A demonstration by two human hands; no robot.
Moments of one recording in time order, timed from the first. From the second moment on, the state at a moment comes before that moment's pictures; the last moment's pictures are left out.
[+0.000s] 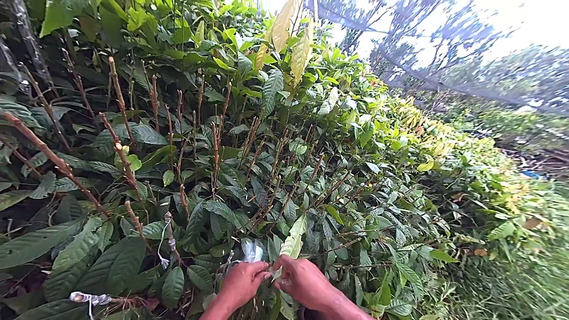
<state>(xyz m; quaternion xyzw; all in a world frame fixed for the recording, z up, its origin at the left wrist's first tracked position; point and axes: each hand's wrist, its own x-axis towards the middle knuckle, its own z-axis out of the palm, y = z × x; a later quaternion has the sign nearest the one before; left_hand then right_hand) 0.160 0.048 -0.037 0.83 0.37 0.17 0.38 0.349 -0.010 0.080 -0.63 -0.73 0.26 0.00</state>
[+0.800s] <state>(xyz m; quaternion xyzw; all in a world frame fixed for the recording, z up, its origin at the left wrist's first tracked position) 0.176 0.024 -0.050 0.78 0.35 0.32 0.40 0.347 0.000 0.062 -0.65 -0.72 0.22 -0.08</state>
